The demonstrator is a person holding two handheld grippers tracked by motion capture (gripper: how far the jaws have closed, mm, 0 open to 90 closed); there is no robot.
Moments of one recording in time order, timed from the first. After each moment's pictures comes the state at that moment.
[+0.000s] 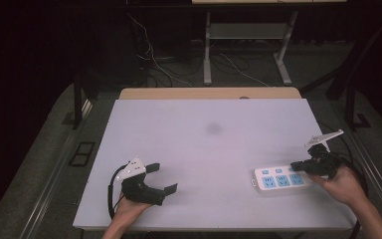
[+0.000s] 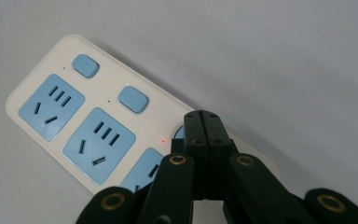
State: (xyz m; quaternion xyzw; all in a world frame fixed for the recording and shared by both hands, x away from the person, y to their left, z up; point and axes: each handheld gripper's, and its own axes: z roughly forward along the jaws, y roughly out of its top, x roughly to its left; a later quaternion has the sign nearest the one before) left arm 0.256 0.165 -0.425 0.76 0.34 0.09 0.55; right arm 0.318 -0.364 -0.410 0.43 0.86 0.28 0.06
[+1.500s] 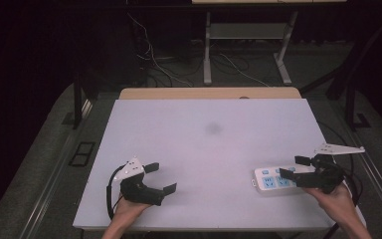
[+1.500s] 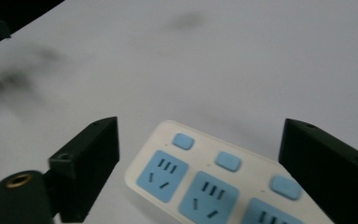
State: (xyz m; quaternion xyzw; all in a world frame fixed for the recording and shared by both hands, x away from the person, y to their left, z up) left arm 0.253 0.167 -0.422 0.75 0.34 0.09 0.56; right arm 0.263 -0.336 -0.388 0.46 0.76 0.45 0.09
